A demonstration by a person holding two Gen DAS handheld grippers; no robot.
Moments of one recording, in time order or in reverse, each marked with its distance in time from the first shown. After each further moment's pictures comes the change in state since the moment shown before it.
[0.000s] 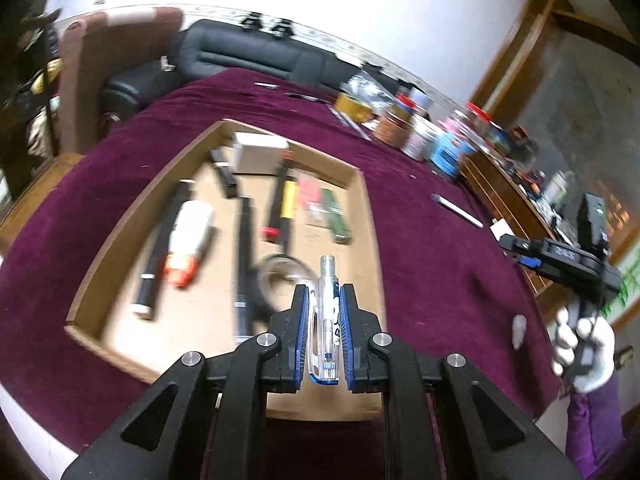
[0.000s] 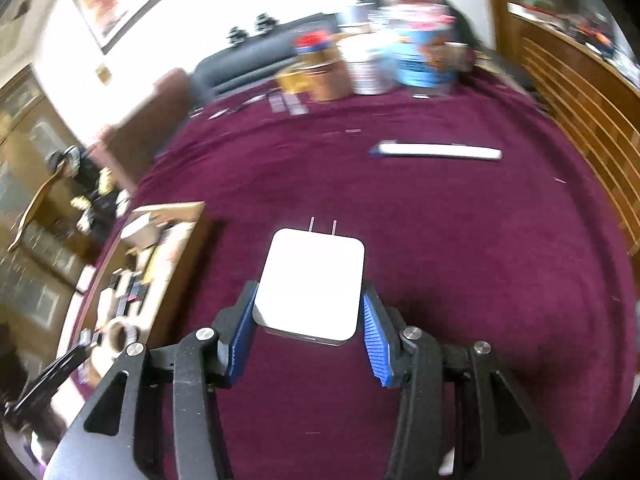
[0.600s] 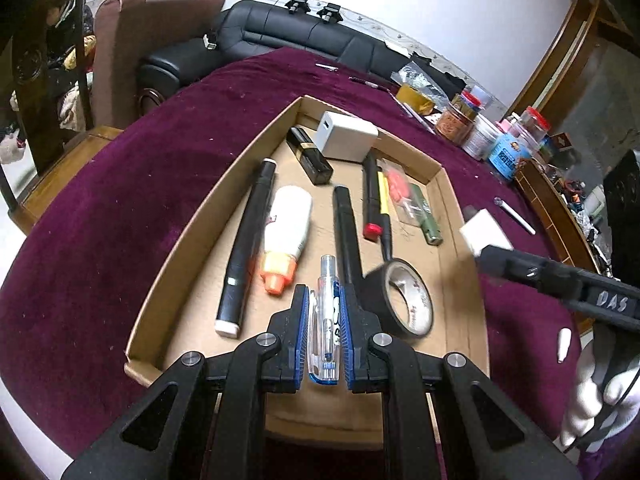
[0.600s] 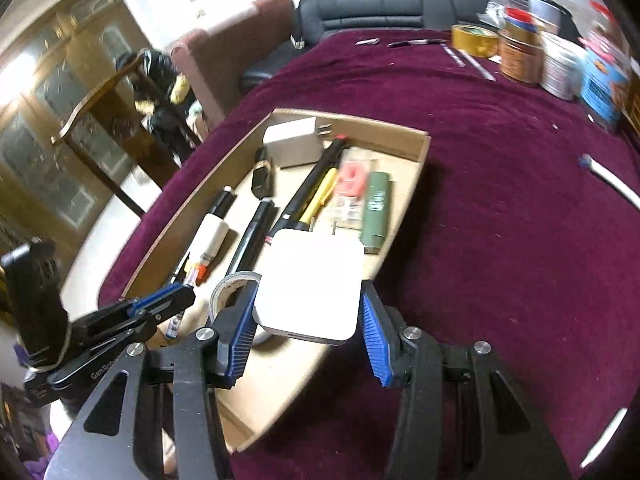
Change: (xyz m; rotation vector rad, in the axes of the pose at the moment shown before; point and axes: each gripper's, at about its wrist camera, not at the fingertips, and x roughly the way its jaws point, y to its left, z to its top) left arm 0.026 0.057 0.001 -0.061 0.059 0.116; right arm 0.091 0.179 -0.036 -0.278 0.191 0.132
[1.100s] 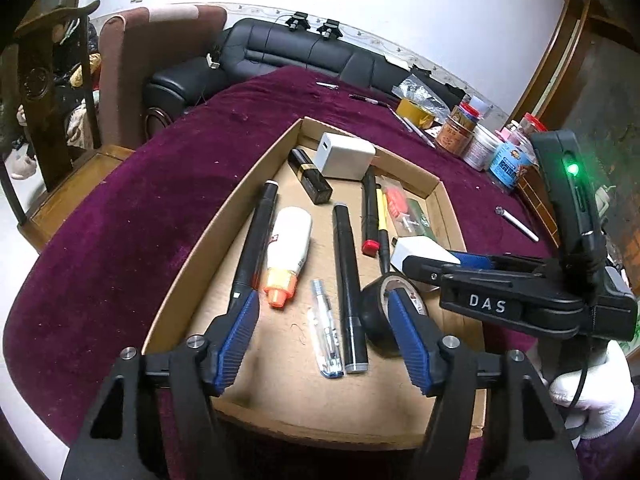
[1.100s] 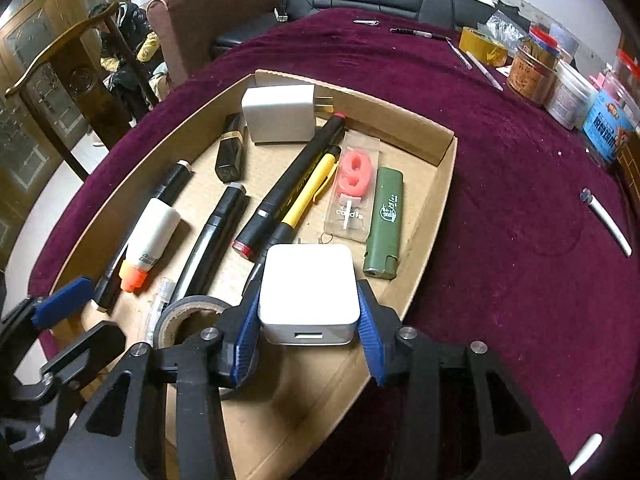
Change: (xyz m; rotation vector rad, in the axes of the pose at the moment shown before) left arm -0.014 -0.007 0.000 0.023 -0.065 0.035; right arm 0.048 0.015 0.013 -0.090 0.072 -0.203
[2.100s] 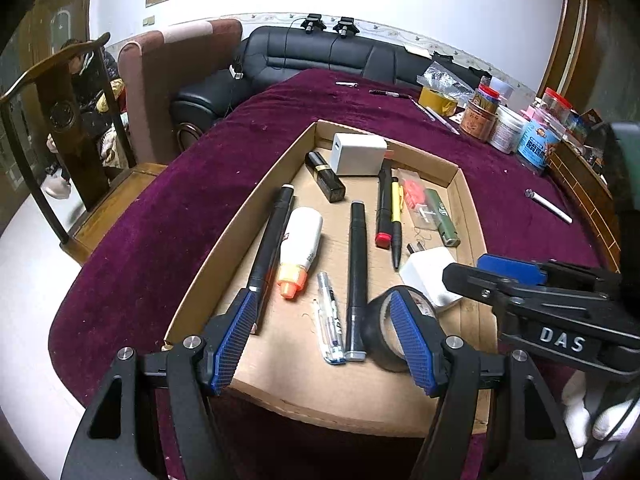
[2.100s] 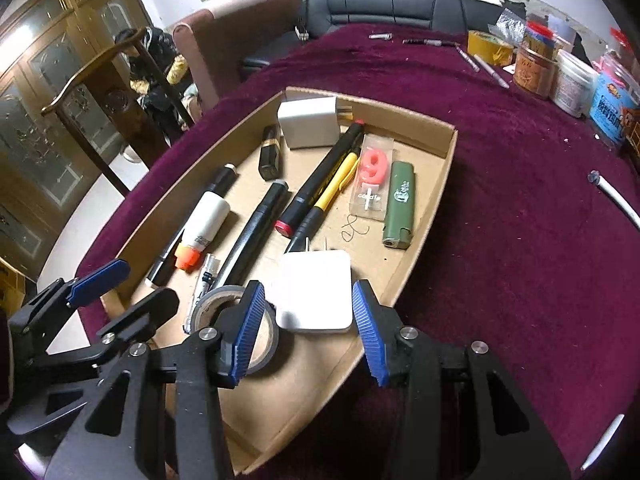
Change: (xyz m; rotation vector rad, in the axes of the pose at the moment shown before) left arm -0.010 -0.031 -0.003 0.079 0.006 0.183; right arm -0.035 -0.002 -0.027 0.031 -0.081 0.145
